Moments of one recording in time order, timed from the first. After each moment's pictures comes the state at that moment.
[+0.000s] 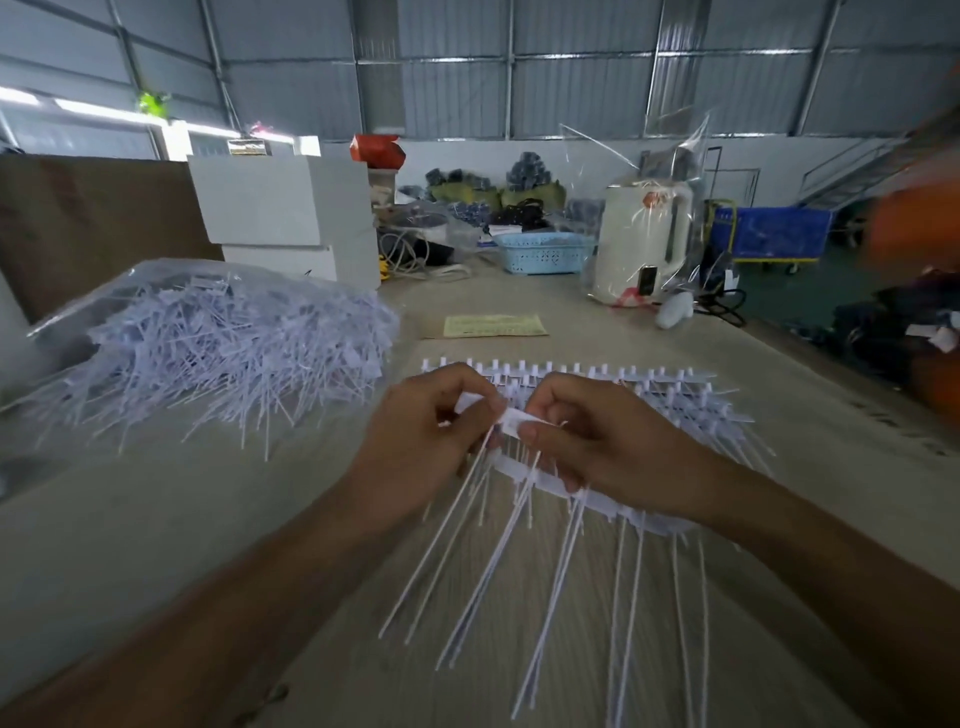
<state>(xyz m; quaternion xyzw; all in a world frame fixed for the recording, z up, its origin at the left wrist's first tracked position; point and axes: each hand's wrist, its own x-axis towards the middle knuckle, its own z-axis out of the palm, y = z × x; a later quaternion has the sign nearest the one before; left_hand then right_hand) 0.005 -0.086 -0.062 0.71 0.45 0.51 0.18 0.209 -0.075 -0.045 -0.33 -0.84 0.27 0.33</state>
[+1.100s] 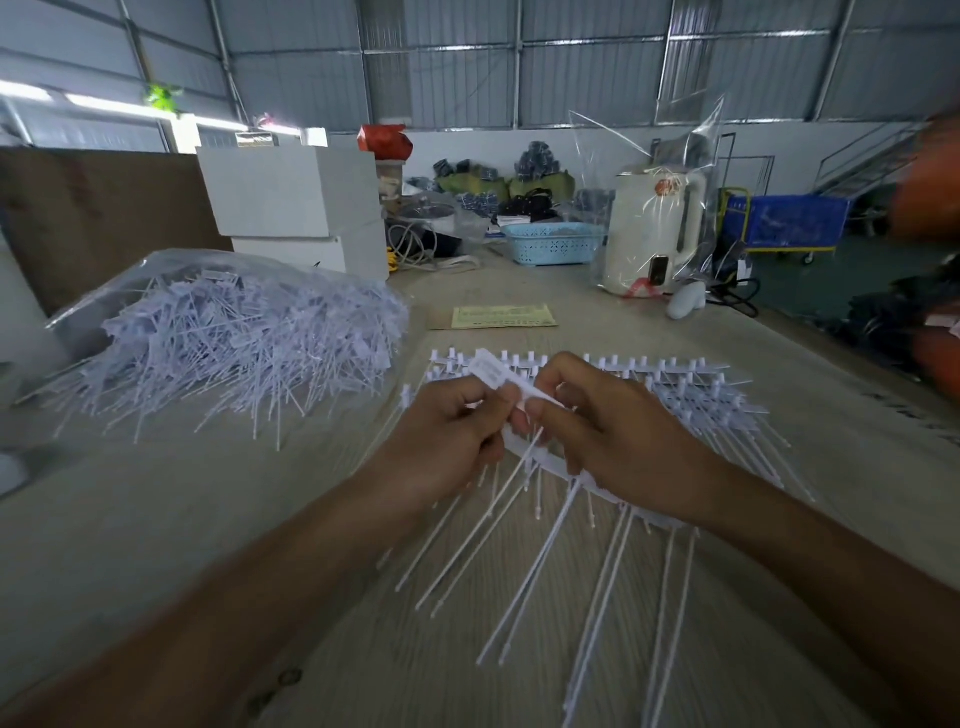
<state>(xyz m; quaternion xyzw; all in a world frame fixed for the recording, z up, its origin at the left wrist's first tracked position) 0.013 -0.100 -0.058 0.63 0.47 0.48 0.39 0.198 -0.076 -0.053 -0.37 -0.84 0.18 0.34</state>
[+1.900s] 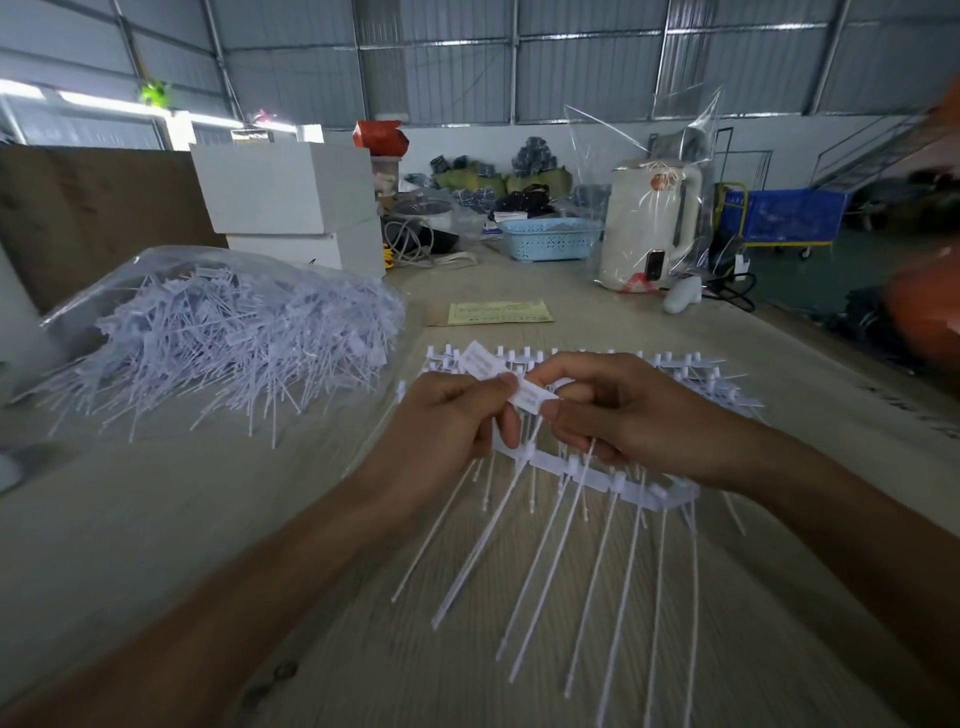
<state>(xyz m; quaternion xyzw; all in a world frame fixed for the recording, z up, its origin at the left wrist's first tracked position) 0.016 -0.103 -0.054 0.65 0.47 0.49 0.34 0.219 -0.071 -0.036 -0.30 -0.83 0.37 0.30</state>
